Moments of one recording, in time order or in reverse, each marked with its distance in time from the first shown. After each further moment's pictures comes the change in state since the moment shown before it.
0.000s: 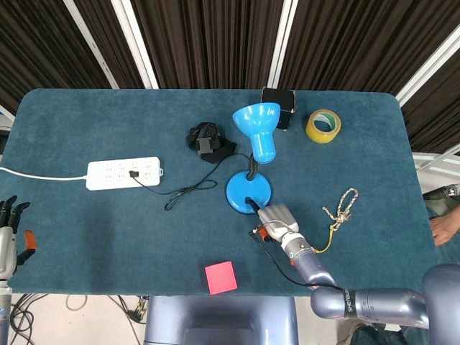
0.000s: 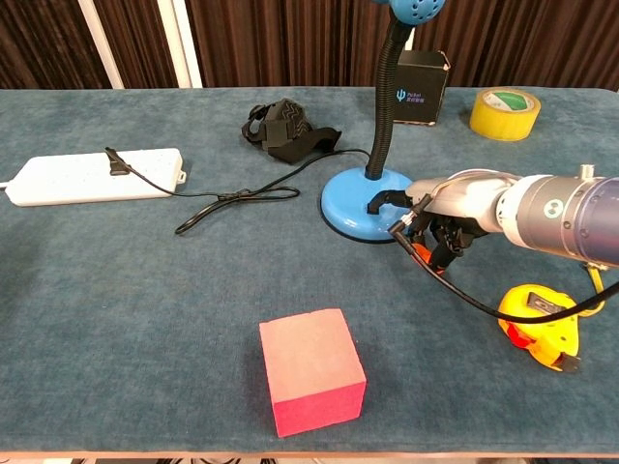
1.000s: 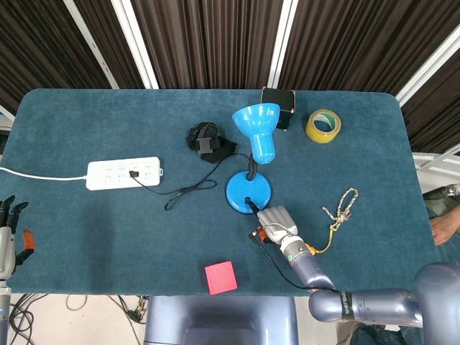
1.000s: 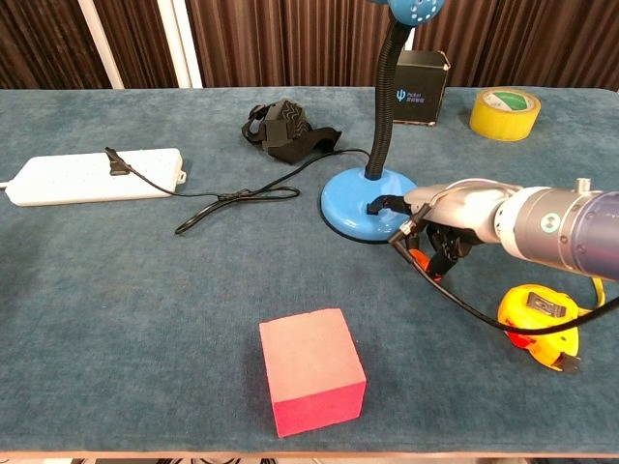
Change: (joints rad) left arm 0.001 0.000 -0.001 0.004 -0.001 0.005 0.004; right arm 0.012 -0.023 -0.036 0.010 -0.011 0.049 0.027
